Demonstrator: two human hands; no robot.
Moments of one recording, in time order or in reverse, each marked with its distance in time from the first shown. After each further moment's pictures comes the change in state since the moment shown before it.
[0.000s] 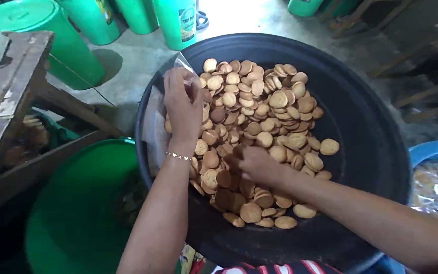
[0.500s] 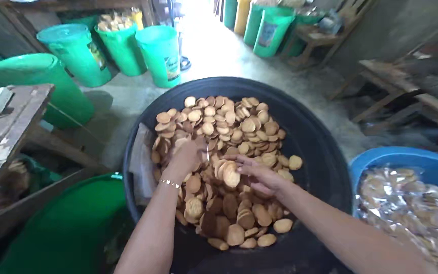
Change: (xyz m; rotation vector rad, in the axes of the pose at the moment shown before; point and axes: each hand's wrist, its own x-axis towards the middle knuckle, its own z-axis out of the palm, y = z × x) left_hand -0.012 0.005 0.021 0.248 -1.026 -0.053; right_hand -0.041 0.010 -0.049 1.516 0.210 0.222
